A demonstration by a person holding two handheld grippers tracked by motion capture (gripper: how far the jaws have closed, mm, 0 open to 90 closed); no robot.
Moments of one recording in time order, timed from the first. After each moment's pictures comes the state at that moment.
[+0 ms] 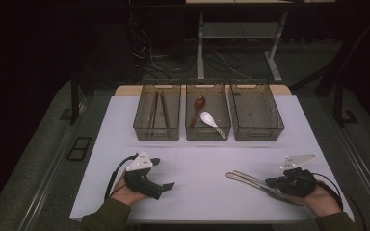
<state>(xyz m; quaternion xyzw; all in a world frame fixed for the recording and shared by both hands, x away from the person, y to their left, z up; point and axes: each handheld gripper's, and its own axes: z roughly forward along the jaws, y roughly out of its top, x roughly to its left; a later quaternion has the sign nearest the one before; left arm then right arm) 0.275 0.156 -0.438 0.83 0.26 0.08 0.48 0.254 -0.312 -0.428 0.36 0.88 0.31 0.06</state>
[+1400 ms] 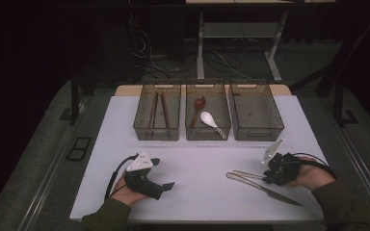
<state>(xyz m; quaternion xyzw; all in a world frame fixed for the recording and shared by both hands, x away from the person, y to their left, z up) 0.275 0.155 -0.440 0.83 0.27 0.08 0.47 0.307 -0.283 -0.419 0.20 0.97 0.14 0.04</state>
